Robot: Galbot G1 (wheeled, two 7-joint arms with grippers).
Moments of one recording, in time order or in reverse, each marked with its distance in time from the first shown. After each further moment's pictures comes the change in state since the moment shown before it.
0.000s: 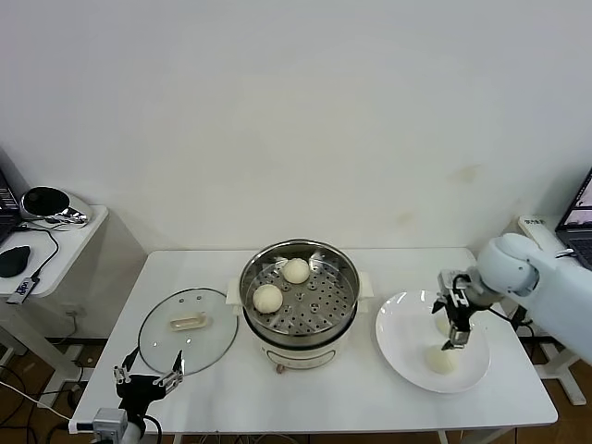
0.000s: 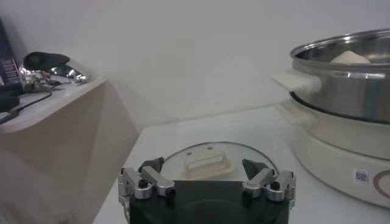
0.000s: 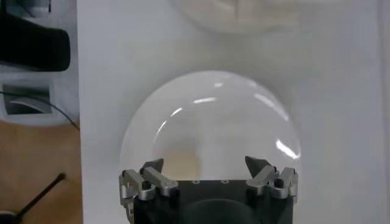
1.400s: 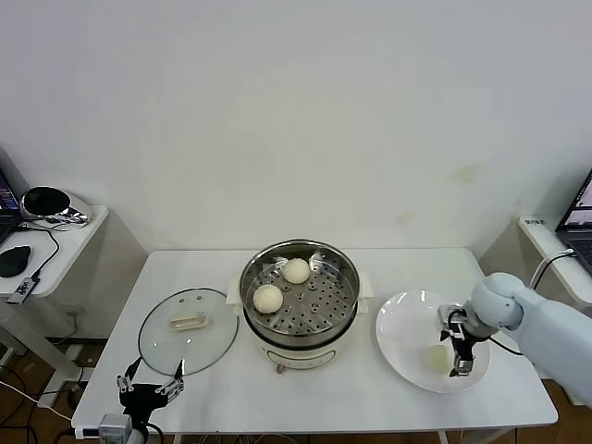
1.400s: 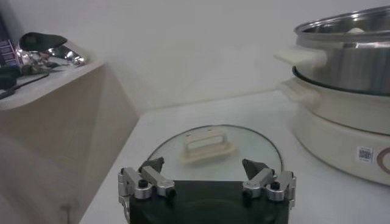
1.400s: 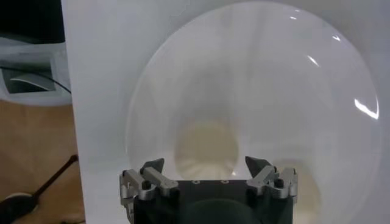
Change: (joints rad) left arm 0.003 -0.002 0.005 0.050 0.006 -0.015 -0.009; right arm -0.192 0.062 0.078 -0.095 -0.122 0.032 0.068
